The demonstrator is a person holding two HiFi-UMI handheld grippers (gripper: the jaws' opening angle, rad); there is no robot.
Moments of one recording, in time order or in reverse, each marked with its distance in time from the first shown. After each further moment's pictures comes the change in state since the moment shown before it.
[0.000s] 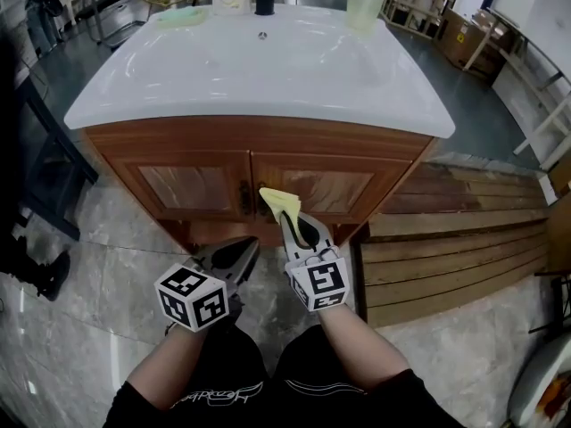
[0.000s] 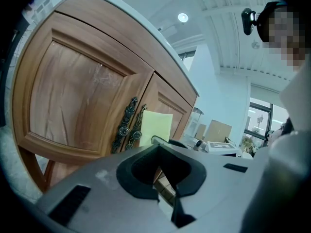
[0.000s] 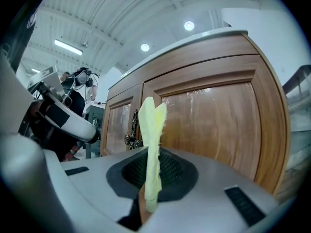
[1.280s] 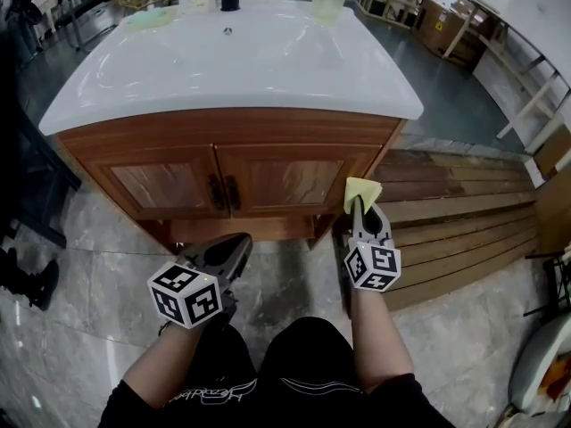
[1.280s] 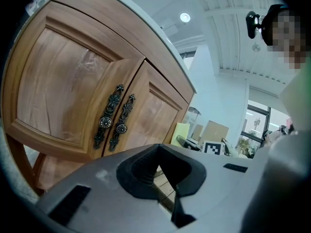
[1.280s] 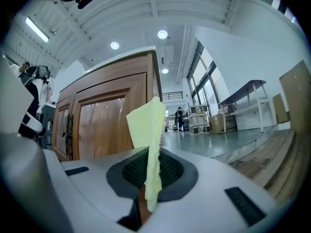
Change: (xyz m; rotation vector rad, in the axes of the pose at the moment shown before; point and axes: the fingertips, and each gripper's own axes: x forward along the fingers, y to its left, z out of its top) left arm 0.023 -0.025 -0.011 -0.030 0.008 -0.038; right arm -0.117 -0.195 -0.022 0.115 -0.016 -0.472
